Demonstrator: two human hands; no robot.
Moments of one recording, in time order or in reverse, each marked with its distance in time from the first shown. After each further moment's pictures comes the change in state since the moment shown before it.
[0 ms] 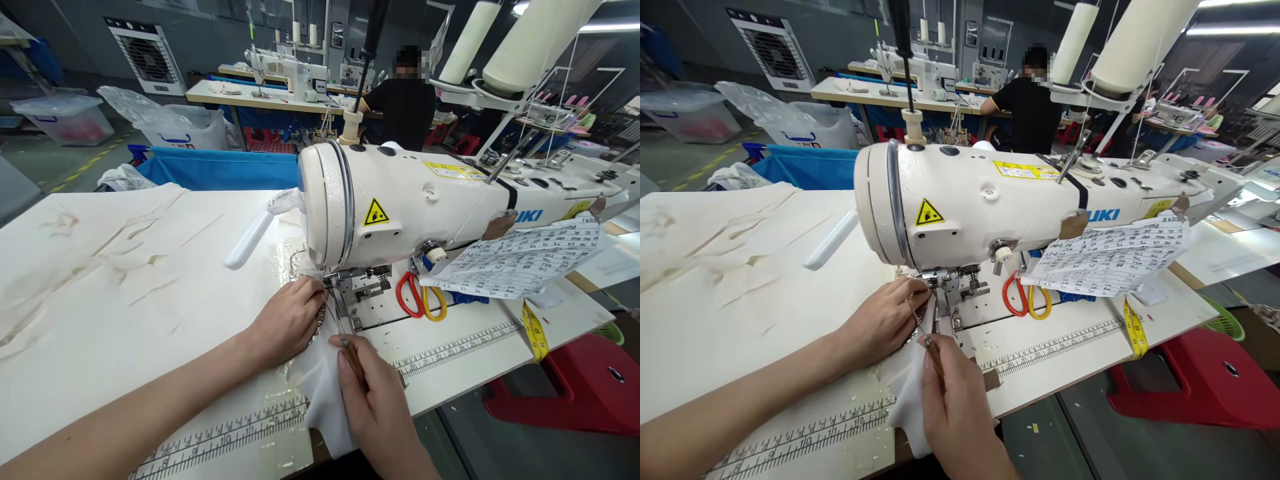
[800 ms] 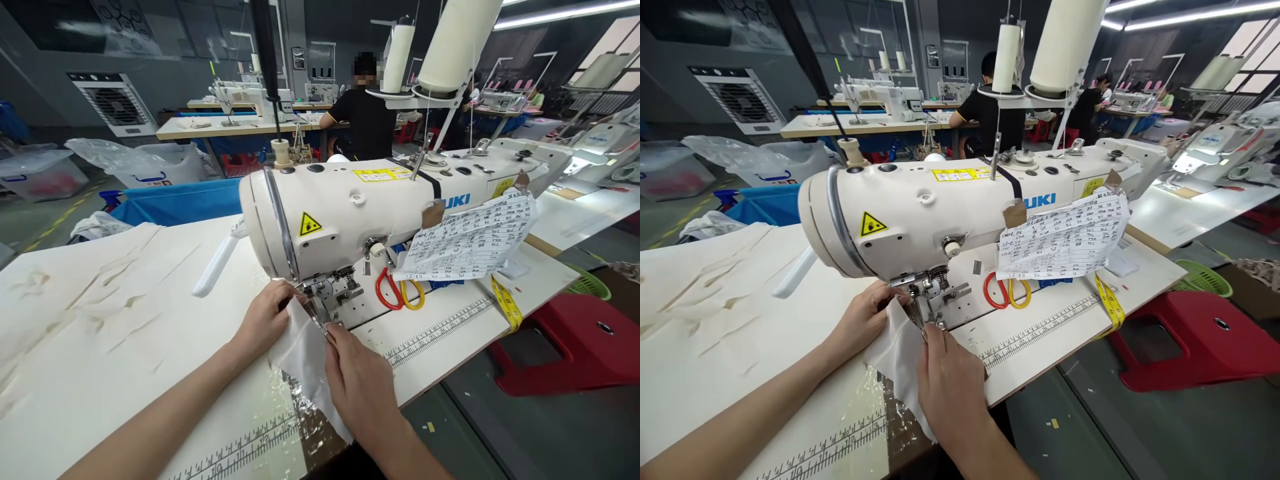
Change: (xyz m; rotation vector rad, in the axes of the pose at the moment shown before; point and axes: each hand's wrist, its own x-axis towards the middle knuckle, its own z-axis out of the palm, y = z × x) left_hand 0.018 -0.020 0.005 -0.400 0.124 -0.357; right_hand 0.008 0.020 0.010 -0.499 0.137 -0.050
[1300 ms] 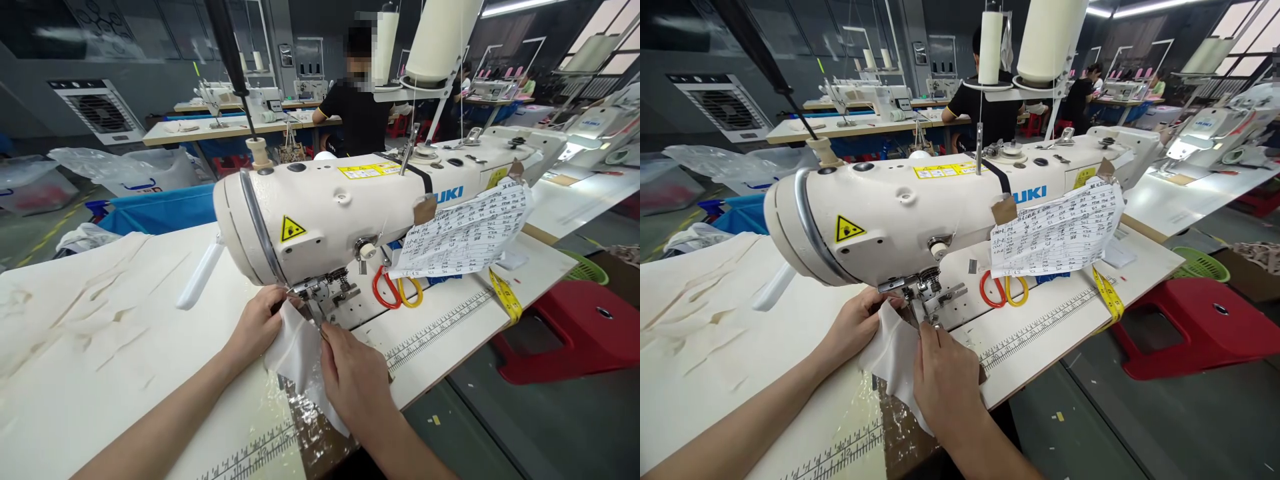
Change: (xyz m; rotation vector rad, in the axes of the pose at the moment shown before) left_hand 0.002 -0.004 0.000 -0.059 -0.052 -0.084; right_hand 0.010 0.000 0.007 -0.047 0.019 0.028
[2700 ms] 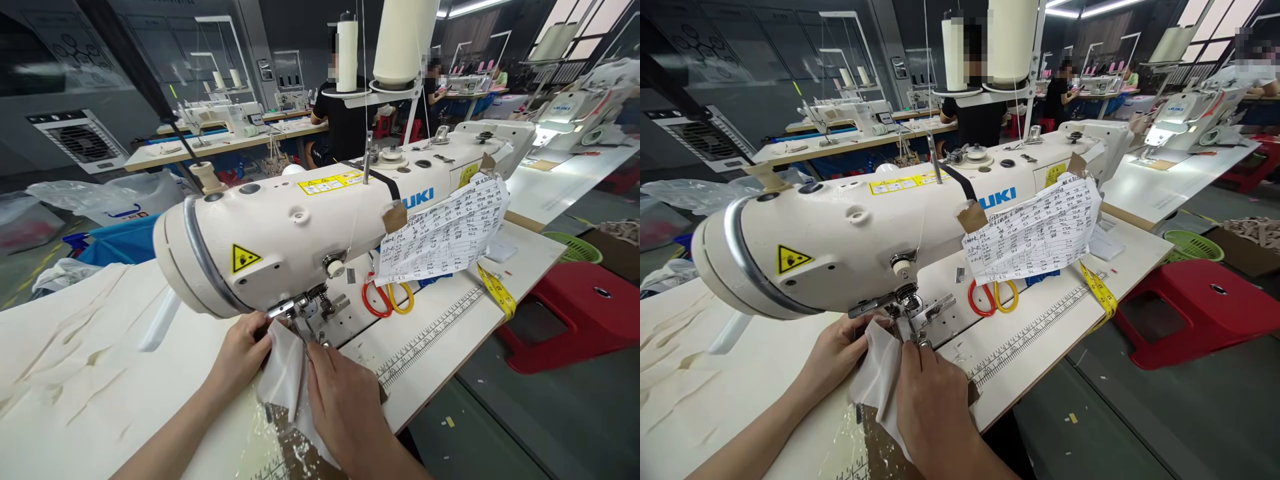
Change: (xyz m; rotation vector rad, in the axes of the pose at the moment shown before) left_hand 0.001 0.003 -0.001 0.106 -0.031 -0.156; right_hand -0.002 -0.001 0.008 -0.001 0.072 -0.022
